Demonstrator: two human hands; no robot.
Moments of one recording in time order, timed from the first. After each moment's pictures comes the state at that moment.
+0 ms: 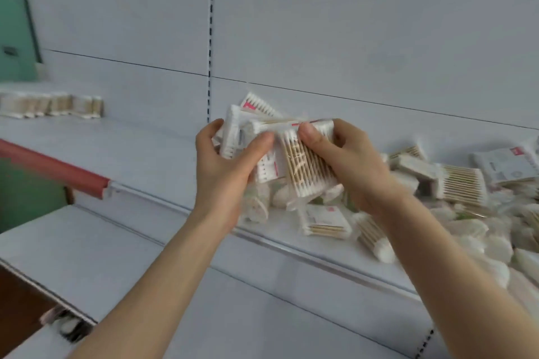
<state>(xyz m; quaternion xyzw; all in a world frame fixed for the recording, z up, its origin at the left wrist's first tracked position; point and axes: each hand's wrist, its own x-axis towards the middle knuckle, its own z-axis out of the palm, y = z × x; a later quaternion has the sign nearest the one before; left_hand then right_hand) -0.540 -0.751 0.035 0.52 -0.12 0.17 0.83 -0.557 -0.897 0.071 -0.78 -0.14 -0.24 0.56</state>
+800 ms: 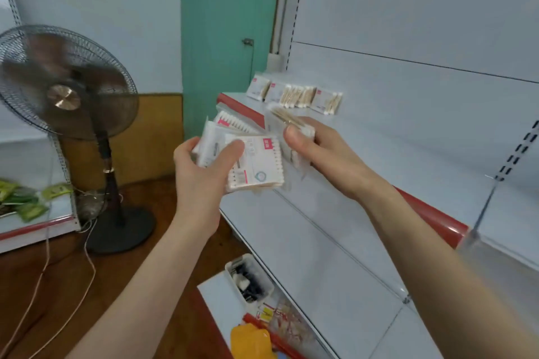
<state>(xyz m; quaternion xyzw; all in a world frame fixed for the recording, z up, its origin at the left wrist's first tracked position) -0.488 -0.246 -0.043 0.52 0.13 0.36 0.76 -0.415 -0.392 0.015 -0.77 -0.38 0.07 0.50</state>
